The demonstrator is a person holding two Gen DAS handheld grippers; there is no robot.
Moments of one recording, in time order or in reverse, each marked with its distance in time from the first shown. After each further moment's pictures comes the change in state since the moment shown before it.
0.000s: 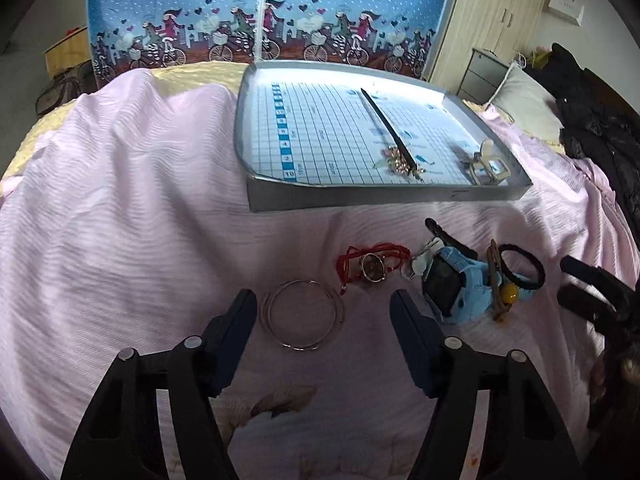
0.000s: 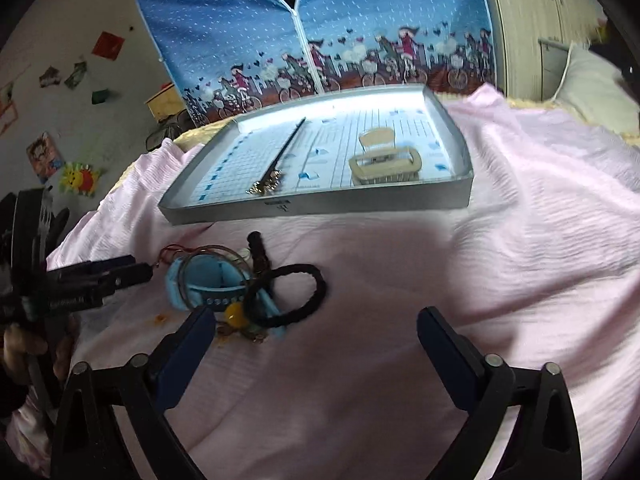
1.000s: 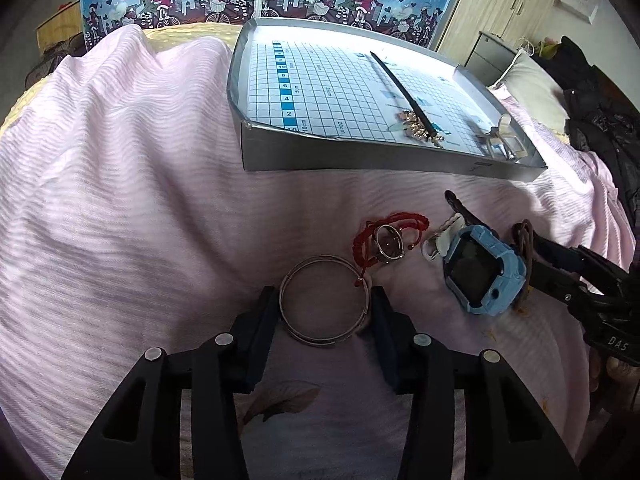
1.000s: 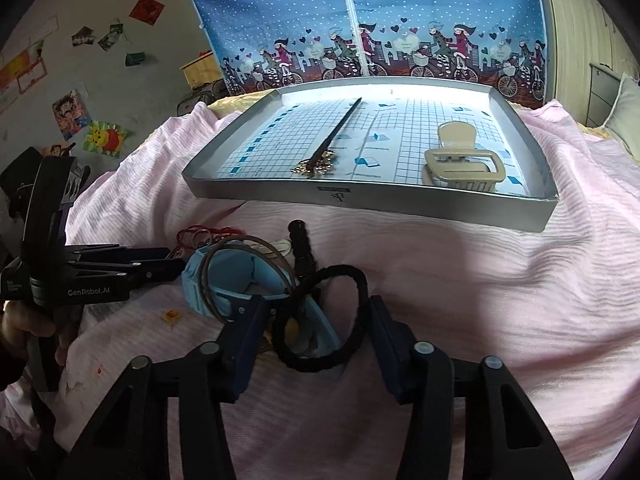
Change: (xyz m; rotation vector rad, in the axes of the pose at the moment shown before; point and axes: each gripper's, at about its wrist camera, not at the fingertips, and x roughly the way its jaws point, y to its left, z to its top) left arm 0.023 0.011 -0.004 -0.038 0.089 -0.034; right arm 0.035 0.033 0.005 -0.162 0.045 0.063
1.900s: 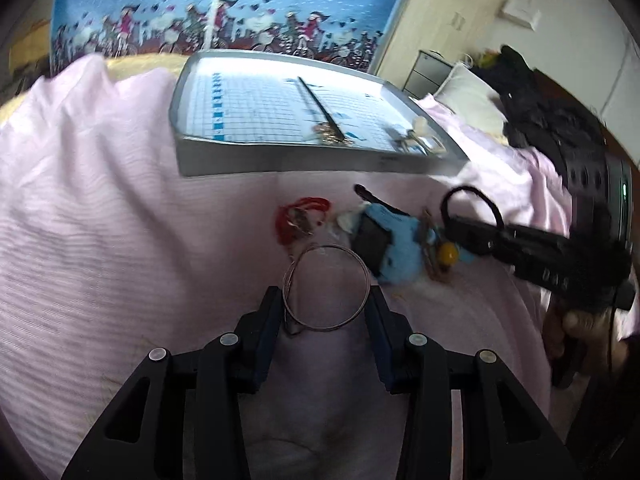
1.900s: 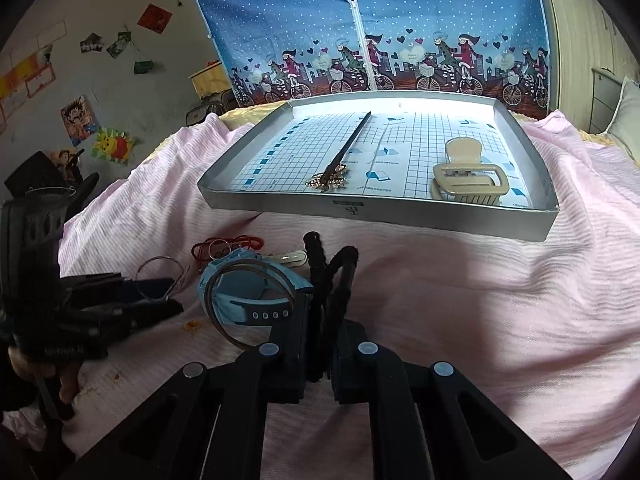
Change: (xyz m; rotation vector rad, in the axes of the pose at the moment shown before) left arm -0.029 -0.035 -0.030 0.094 -0.120 -0.167; right arm -0.009 0.004 0.002 0.001 -0.042 0.020
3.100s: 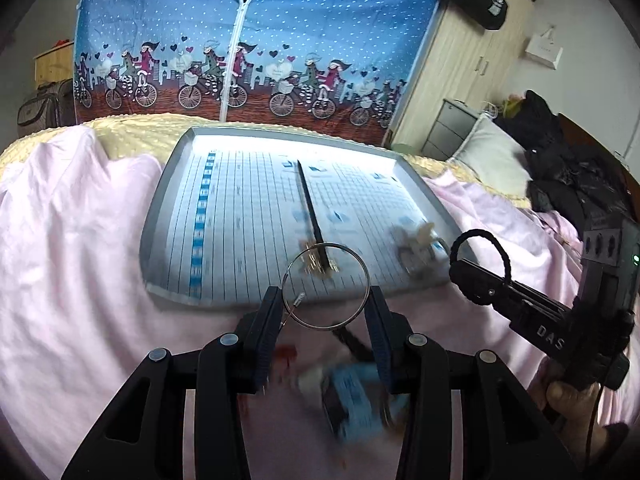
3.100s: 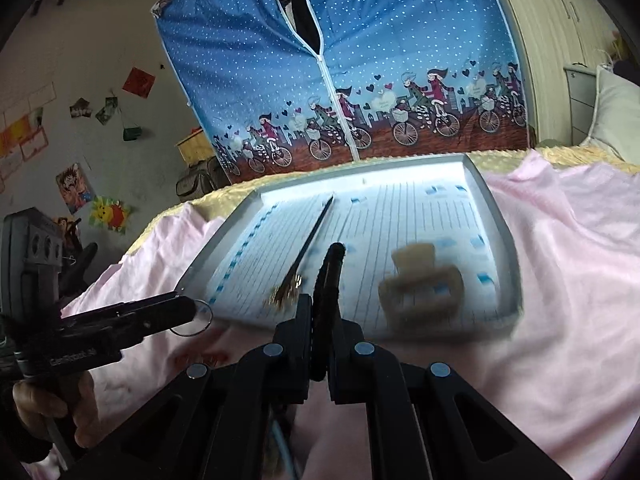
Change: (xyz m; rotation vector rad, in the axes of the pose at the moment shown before) left arm 0.023 -0.018 0.097 -0.083 -0.148 0.095; right arm -0.005 -0.051 0.062 0.107 -0.203 0.018
